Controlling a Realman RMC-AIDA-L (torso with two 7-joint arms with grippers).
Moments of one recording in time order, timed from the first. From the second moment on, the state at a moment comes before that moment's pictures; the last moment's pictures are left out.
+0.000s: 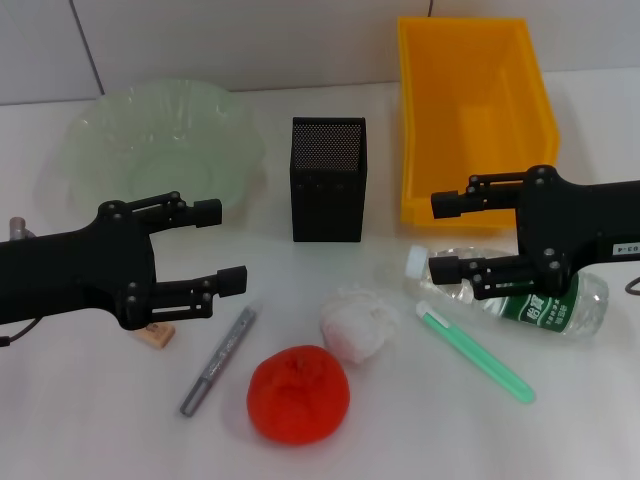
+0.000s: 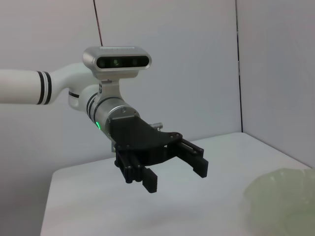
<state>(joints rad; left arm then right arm) -0.38 -2.05 0.99 0.90 1.66 1.70 -1.39 0.39 2.09 -0.82 -1.15 -1.84 -1.85 1.56</state>
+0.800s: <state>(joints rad) -0.38 -2.05 1.00 0.90 1.66 1.70 -1.39 0.39 2.09 -0.82 -1.15 -1.83 -1.83 1.57</state>
